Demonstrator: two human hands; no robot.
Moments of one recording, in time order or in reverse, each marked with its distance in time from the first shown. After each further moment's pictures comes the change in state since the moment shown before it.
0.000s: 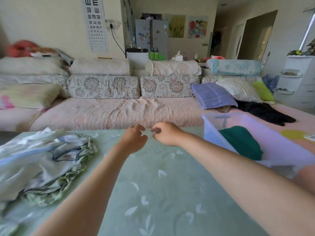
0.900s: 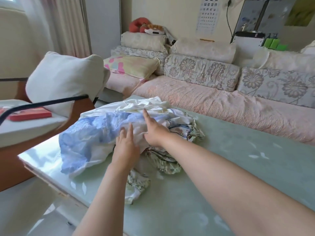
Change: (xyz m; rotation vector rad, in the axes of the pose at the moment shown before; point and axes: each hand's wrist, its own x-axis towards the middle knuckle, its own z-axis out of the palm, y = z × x) left_hand -0.158 -0.420 -0.109 0.043 0.355 -0.554; right_hand 0.134 -0.334 0.370 -0.177 -0.334 -0.437
